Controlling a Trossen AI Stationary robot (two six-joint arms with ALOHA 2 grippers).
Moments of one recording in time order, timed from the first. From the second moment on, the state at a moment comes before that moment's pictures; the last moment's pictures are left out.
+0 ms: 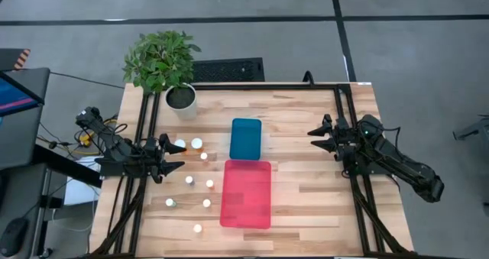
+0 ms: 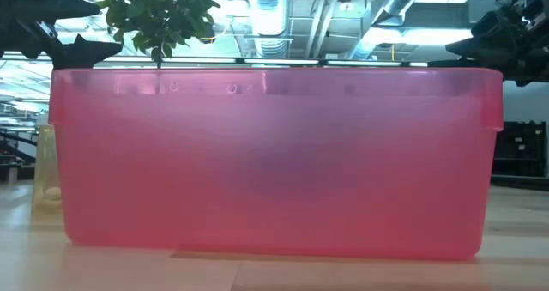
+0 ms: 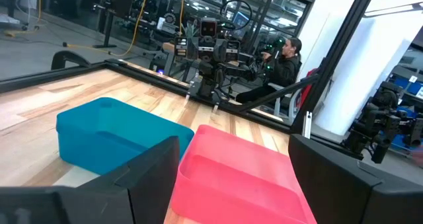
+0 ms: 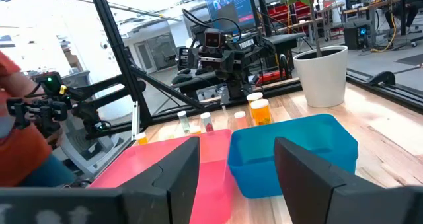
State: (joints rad) left arm -0.68 0.03 0.02 0.06 -0.74 -0.34; right arm -0.65 0.01 0.01 0.09 -0.73 0.31
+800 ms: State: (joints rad) left arm -0.68 0.03 0.02 0.17 -0.90 -0.64; right arm -0.66 0.01 0.01 0.09 -0.52 0.25
